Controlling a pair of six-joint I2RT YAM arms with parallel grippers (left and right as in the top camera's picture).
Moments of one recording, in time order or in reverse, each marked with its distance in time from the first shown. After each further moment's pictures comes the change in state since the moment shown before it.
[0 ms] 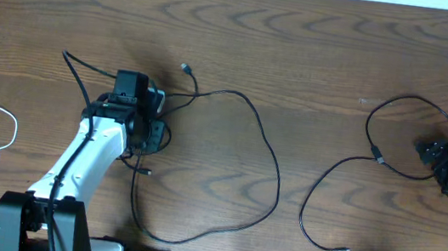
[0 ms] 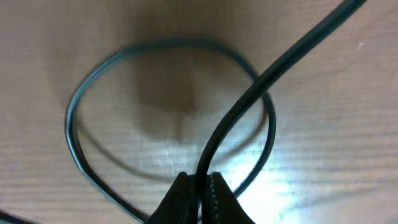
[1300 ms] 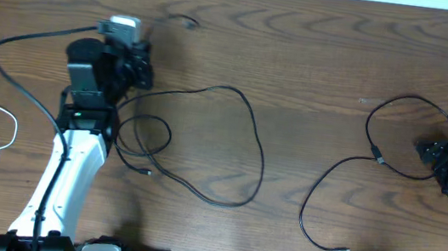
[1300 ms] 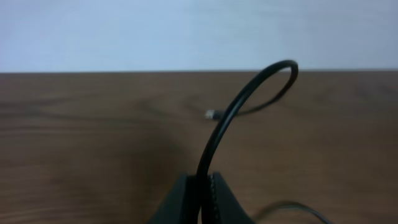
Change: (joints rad) left arm 0.113 -0.139 -0.006 0.776 0.322 -0.122; right arm 0.000 0.000 0.000 0.003 0.001 0.000
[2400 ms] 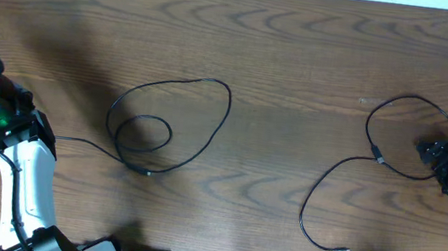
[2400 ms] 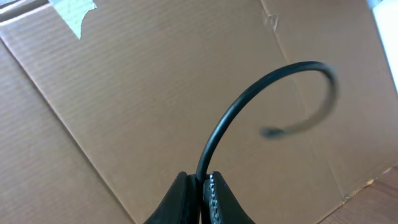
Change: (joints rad) left arm 0.480 -0.021 -0.011 0.665 -0.927 0.615; right arm 0.000 0.000 -0.001 0.011 0.003 0.000
